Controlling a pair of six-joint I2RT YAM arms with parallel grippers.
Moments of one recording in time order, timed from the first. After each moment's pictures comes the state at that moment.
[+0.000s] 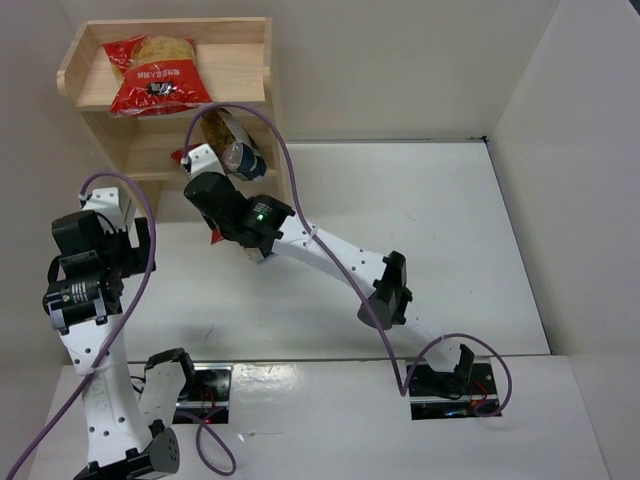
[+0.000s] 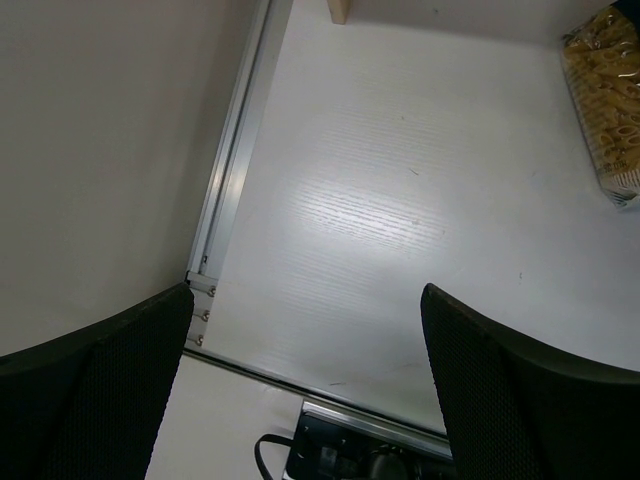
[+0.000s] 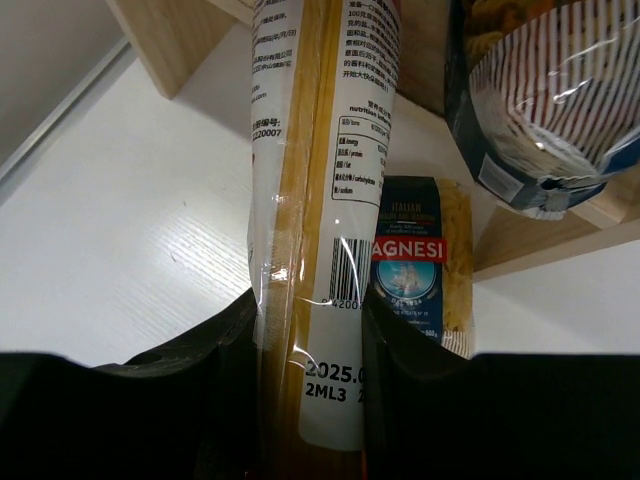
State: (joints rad) left arm 0.35 0.78 1.22 -1.06 -0.08 0.15; right arm 1.15 2.34 2.60 -0.74 0.56 0.20
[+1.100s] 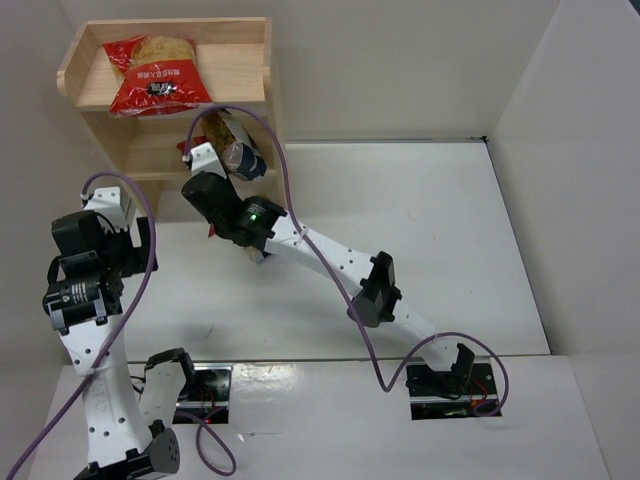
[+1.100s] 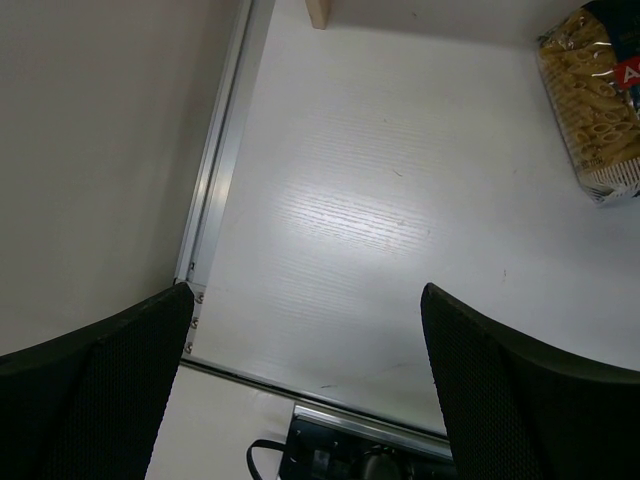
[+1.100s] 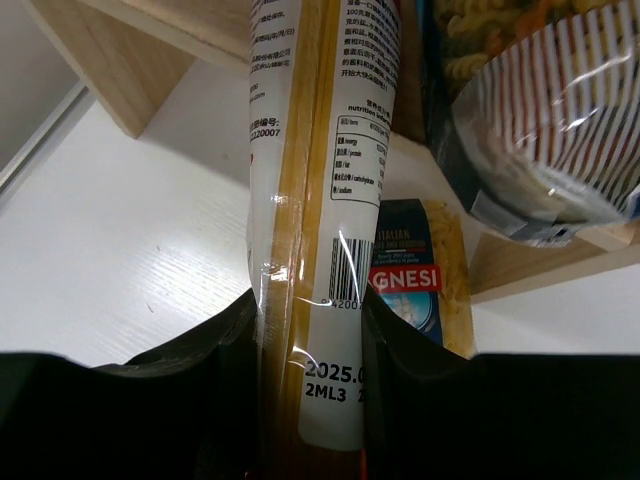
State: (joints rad) left arm 0.35 0.78 1.22 -1.06 -0.05 0.15; right arm 1.13 2.47 2.71 -0.70 0.65 0.22
